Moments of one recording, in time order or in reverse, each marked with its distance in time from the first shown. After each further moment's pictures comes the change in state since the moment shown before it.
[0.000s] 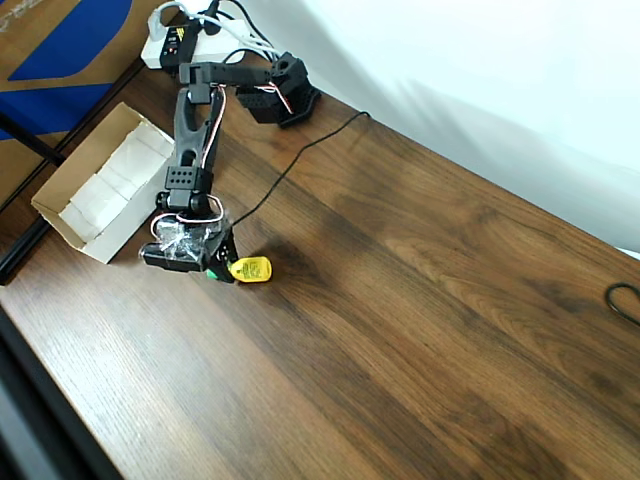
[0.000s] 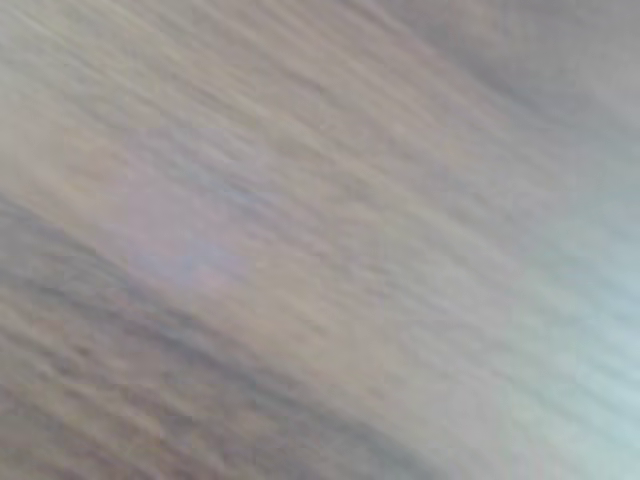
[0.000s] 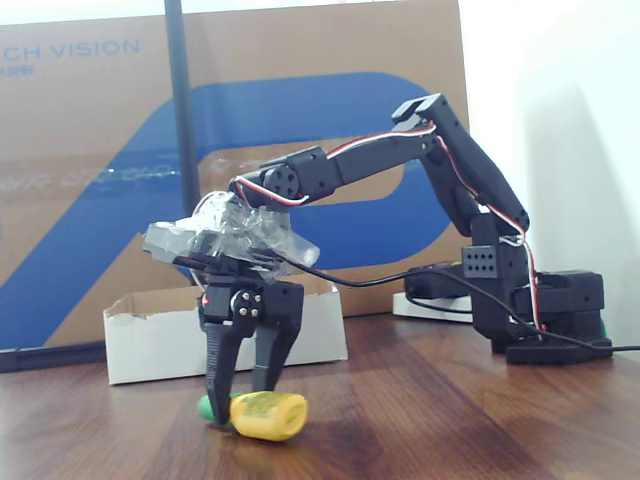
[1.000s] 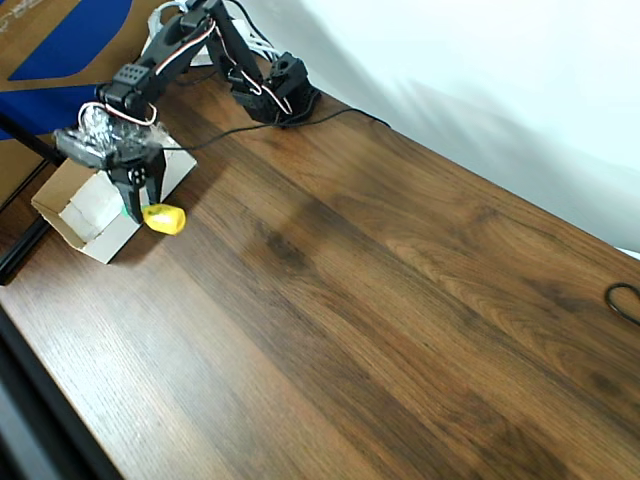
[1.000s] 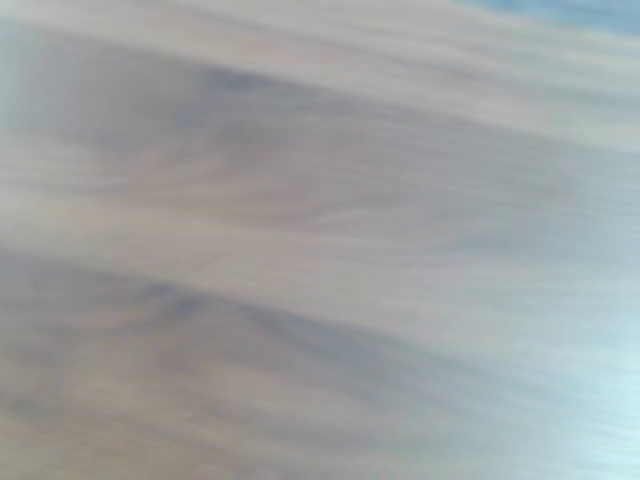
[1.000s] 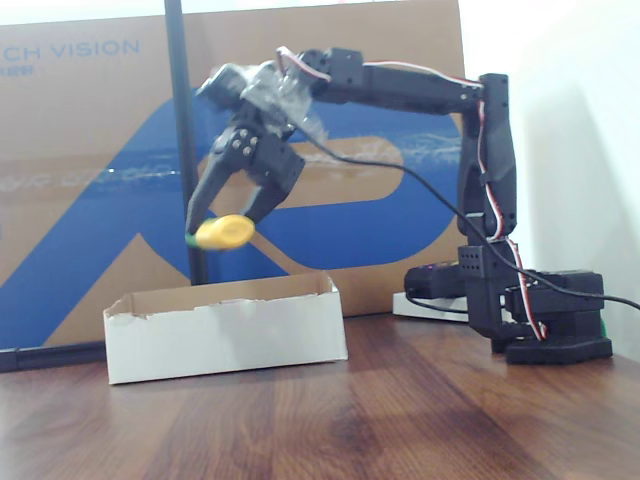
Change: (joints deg) arm 17.5 44.3 20.4 0.4 1.8
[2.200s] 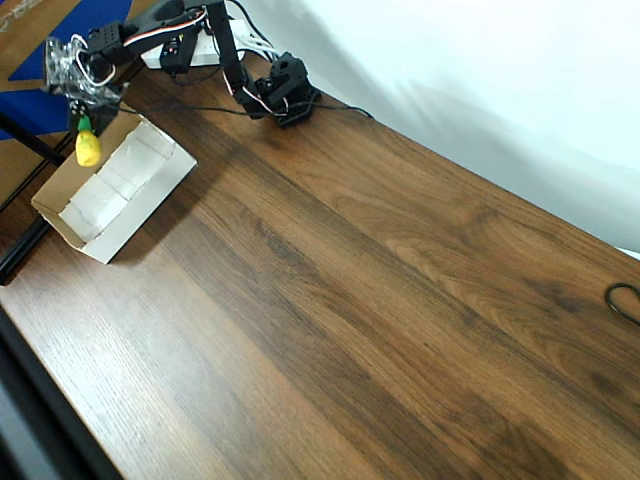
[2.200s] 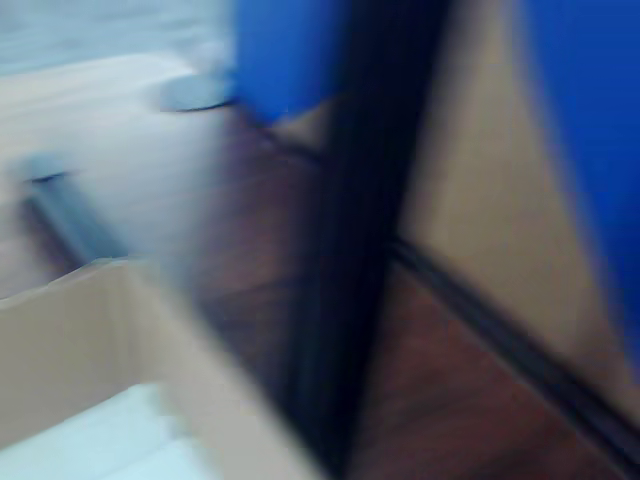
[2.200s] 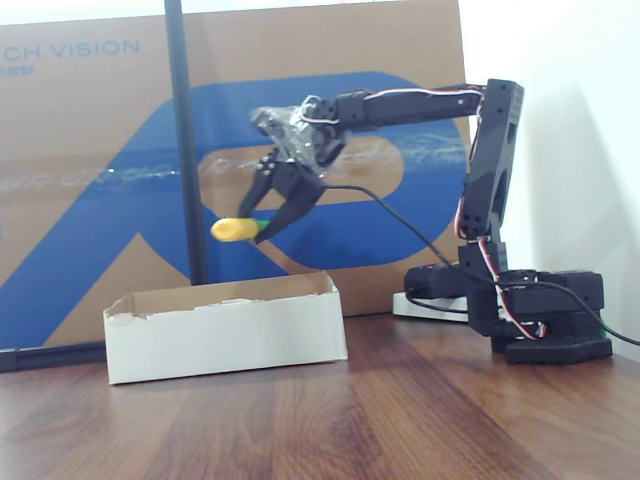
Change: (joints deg) arm 43.9 7.0 16.0 -18.7 2.9
